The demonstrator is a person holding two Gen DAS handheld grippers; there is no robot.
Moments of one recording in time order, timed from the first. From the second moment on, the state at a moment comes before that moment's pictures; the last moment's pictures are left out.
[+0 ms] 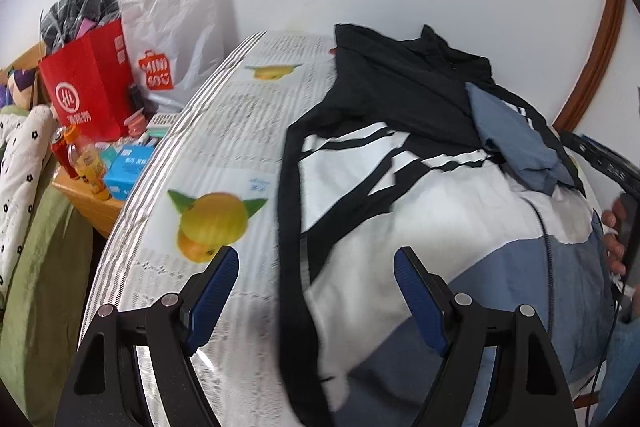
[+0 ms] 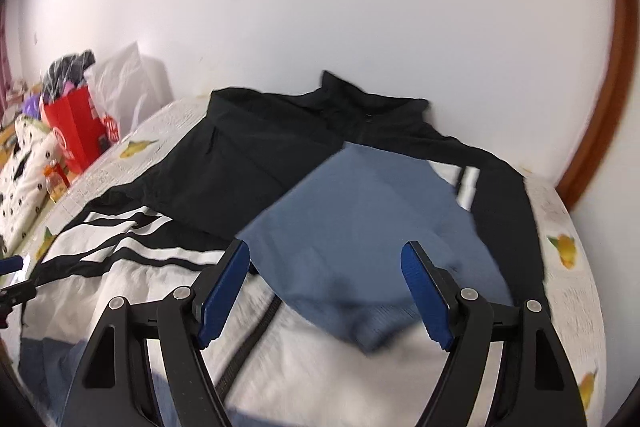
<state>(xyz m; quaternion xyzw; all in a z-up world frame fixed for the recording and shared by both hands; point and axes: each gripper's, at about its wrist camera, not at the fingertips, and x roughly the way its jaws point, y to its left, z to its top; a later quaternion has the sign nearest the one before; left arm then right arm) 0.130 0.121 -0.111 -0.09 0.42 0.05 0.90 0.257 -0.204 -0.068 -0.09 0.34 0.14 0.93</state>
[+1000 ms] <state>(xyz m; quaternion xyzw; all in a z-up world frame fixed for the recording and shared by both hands) 0.273 -0.168 -0.094 0.05 0.43 -0.10 0.89 0.203 -0.514 -0.062 -0.01 0.36 -0.02 0.93</state>
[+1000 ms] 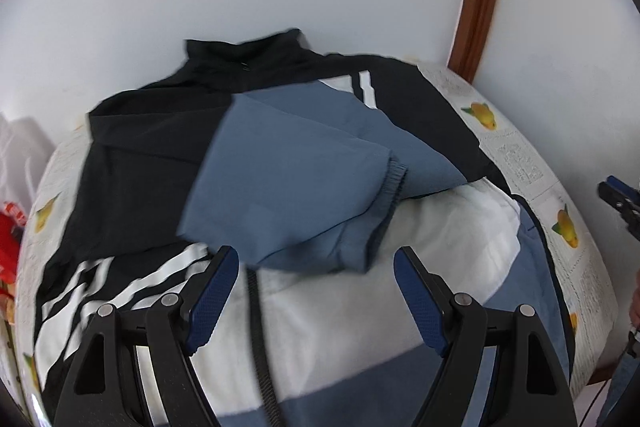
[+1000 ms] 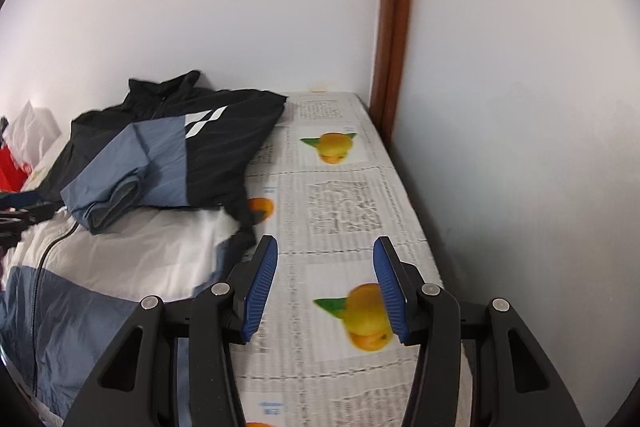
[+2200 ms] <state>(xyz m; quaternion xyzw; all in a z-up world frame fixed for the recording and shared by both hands) 0.294 -0.071 -0.071 0.00 0.39 -0.03 0.92 0.198 -0.425 -0.065 -0.05 0.36 0.03 0.93</state>
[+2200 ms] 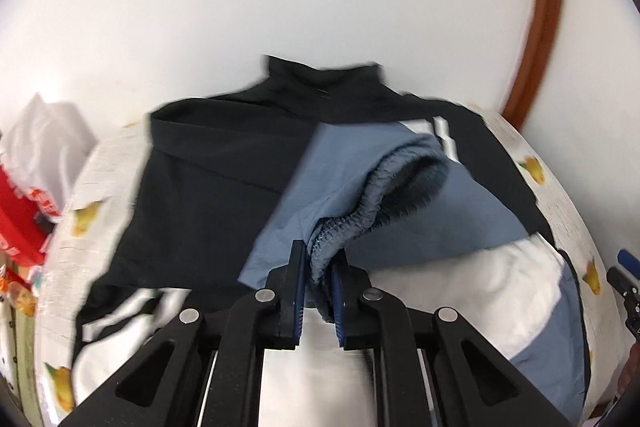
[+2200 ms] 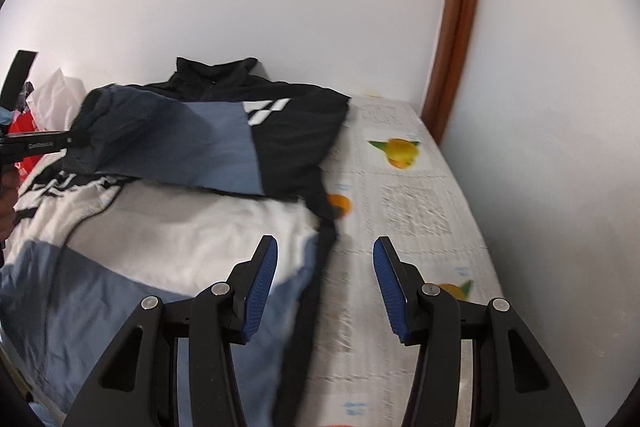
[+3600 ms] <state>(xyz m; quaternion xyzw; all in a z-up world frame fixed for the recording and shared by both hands) 0.245 0.067 -0.053 -0.06 0.36 0.06 0.93 0.216 -0.372 -0.051 -0.01 0.38 -0.01 0.93</state>
